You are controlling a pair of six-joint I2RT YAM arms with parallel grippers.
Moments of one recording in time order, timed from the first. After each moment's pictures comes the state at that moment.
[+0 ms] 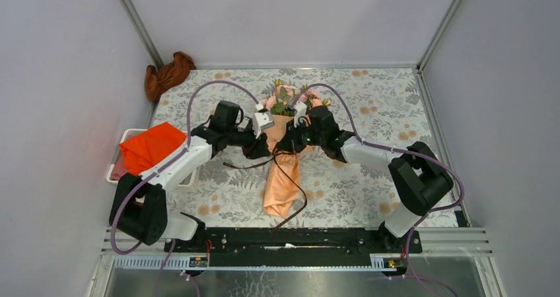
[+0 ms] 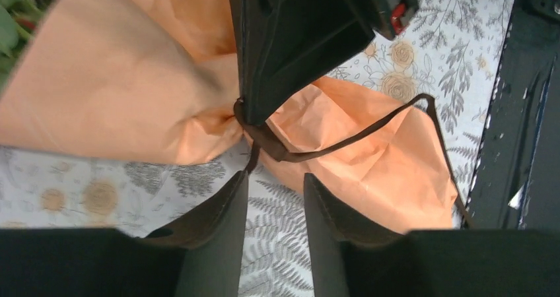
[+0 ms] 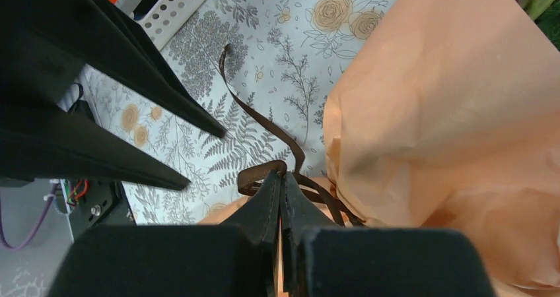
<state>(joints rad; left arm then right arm) -0.40 1.38 0.97 -0.42 0.77 0.49 0.66 1.65 0.92 0.22 -0.49 0.27</state>
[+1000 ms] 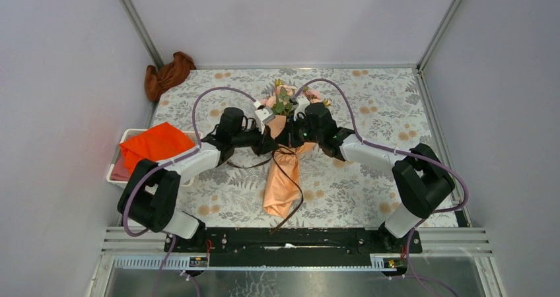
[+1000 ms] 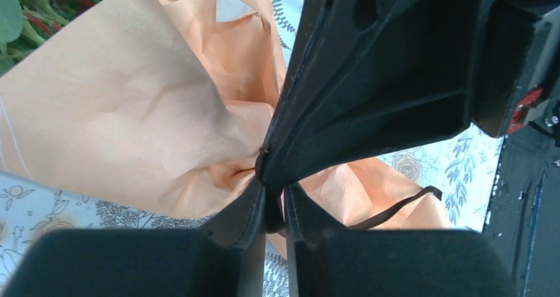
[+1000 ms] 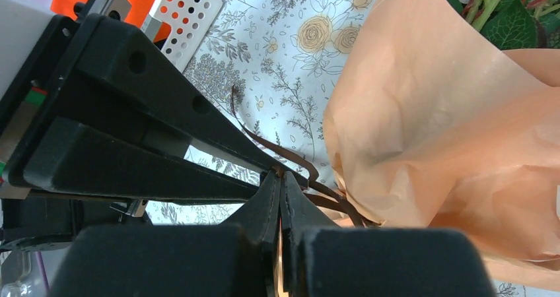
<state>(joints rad) -0.43 1.47 0.76 0.19 0.71 0.06 0.70 1.64 0.99 0.15 -0.34 0.48</state>
